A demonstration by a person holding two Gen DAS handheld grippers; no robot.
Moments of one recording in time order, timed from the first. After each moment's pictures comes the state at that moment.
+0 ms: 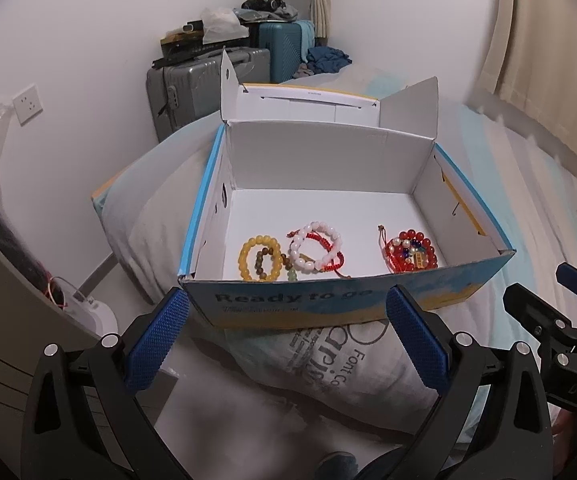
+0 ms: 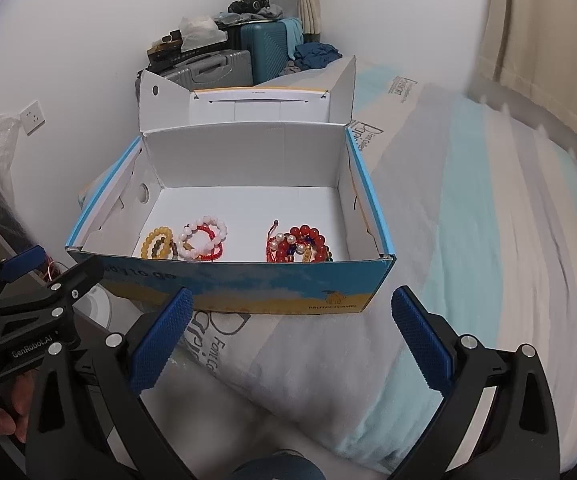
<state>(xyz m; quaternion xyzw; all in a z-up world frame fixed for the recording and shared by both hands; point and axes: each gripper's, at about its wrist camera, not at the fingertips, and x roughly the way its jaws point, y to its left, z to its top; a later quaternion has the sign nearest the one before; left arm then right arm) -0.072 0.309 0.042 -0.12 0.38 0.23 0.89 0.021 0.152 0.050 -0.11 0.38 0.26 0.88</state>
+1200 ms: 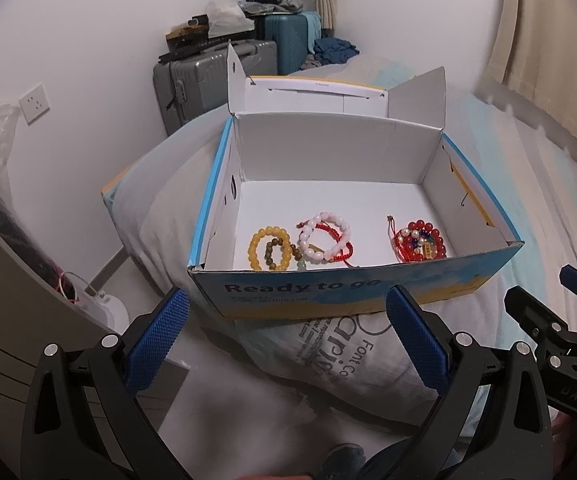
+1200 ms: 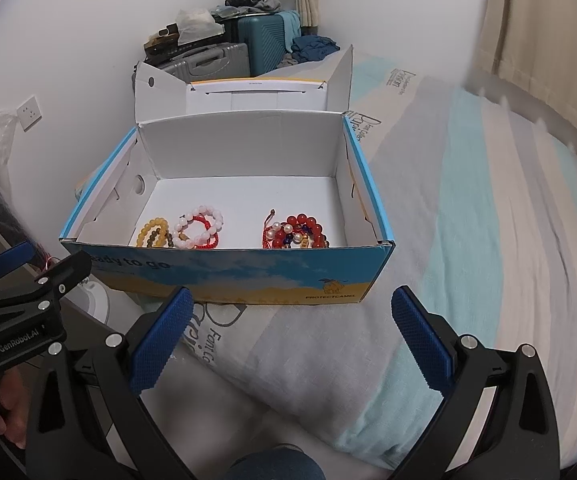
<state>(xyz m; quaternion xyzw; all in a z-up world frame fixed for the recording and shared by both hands) -0.070 0.310 0.042 -0.11 0.40 0.25 0.88 0.022 0.147 0.041 -0.11 0.39 0.26 0.88</state>
